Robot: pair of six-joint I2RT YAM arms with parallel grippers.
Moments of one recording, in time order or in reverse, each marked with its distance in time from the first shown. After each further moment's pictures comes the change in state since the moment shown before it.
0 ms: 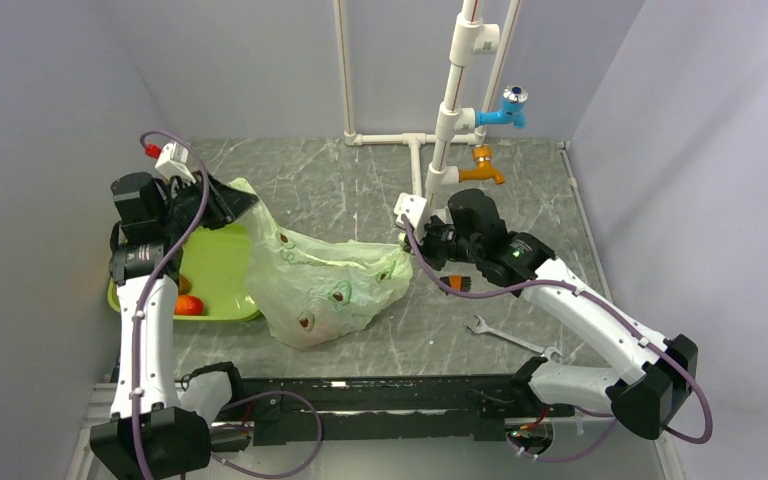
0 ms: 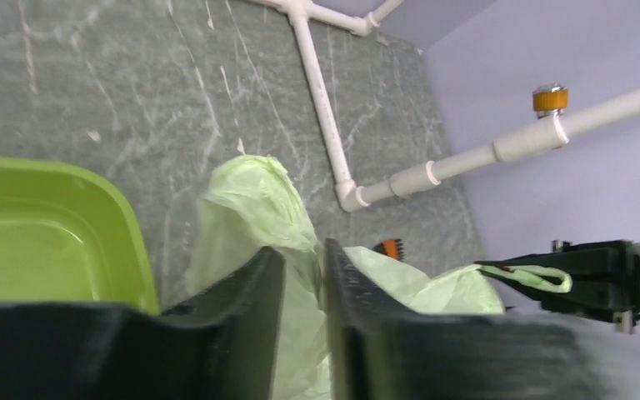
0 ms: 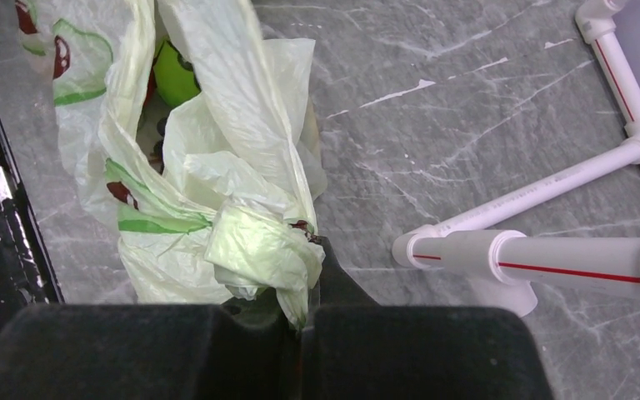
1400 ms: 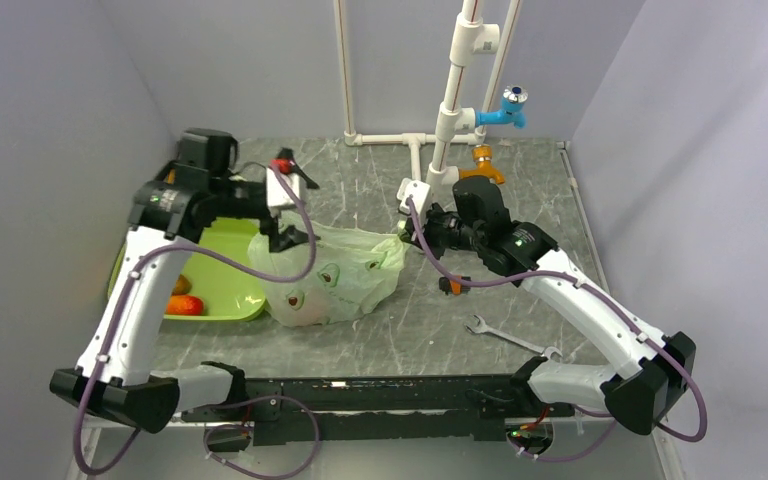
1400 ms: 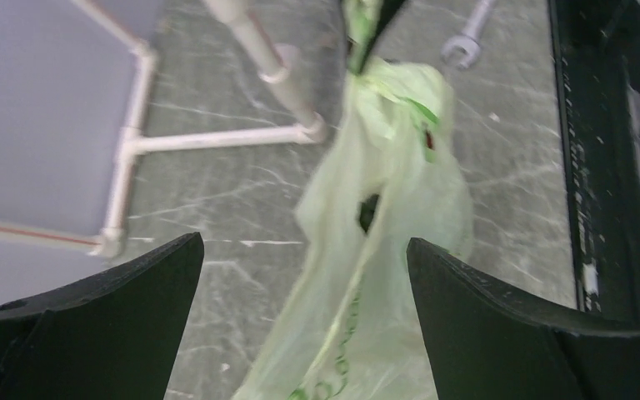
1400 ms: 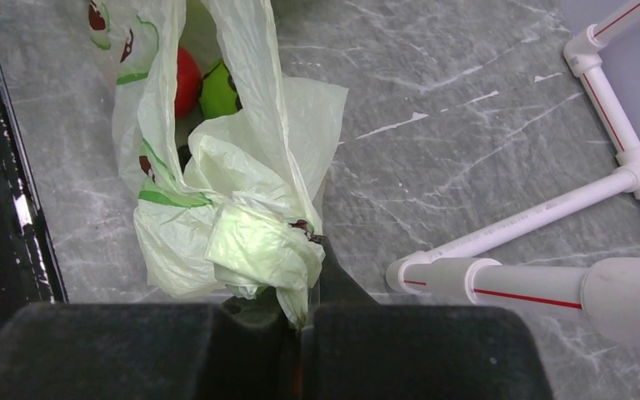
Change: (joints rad) left arm -0.455 0.264 0.595 -0.653 0.203 1.422; right arm -0.044 0.037 0.074 -0.006 -0.082 0.002
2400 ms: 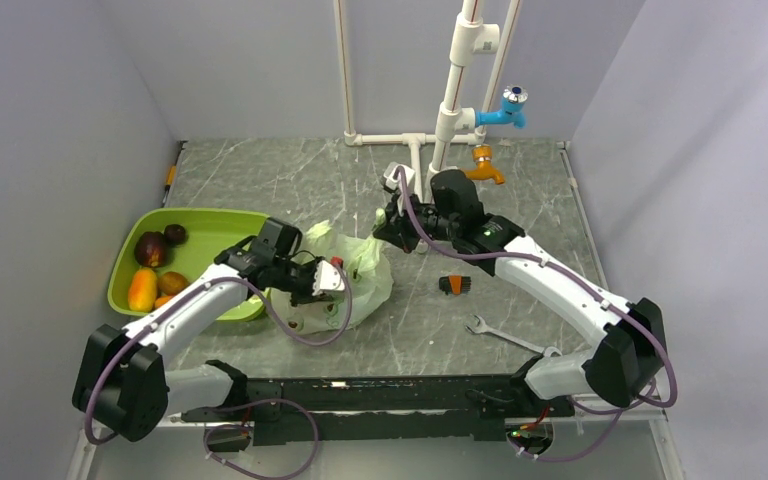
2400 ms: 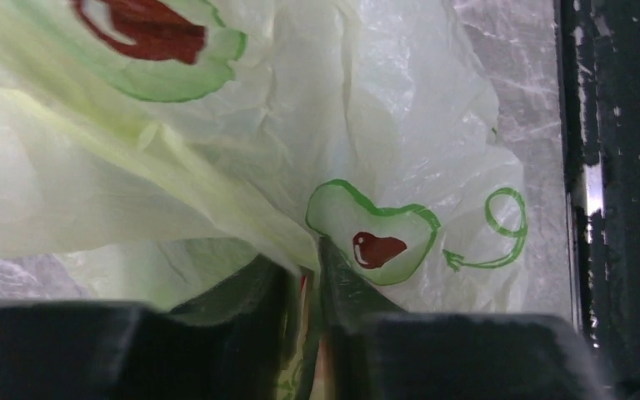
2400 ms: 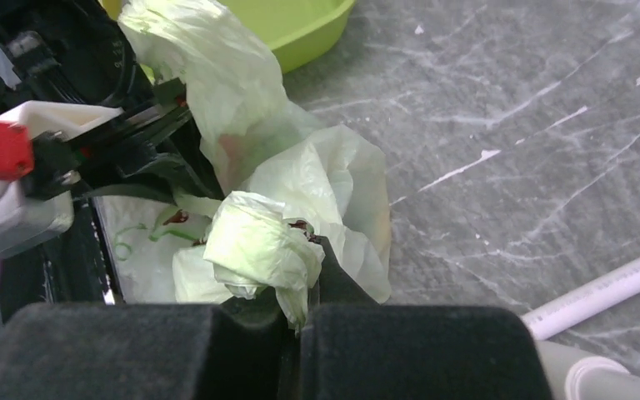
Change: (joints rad) left arm -0.249 -0.033 -0.859 0.476 -0.263 0.098; right arm 0.016 0.154 -0.020 0.253 -0.067 0.312
